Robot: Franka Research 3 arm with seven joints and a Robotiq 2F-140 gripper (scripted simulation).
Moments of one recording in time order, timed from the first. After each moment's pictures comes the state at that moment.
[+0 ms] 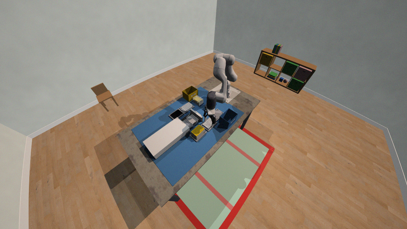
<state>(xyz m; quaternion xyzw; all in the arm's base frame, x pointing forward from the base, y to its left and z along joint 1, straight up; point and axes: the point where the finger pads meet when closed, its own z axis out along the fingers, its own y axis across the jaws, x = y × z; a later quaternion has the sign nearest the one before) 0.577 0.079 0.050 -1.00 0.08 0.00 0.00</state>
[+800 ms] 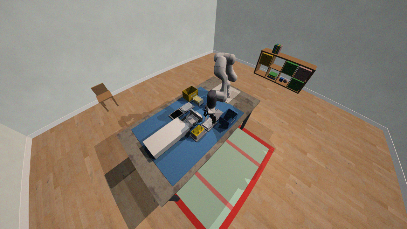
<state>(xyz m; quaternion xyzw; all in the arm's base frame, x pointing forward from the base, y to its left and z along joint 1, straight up) 0.578 0.080 0.066 -1.00 0.08 -0.01 0.00</state>
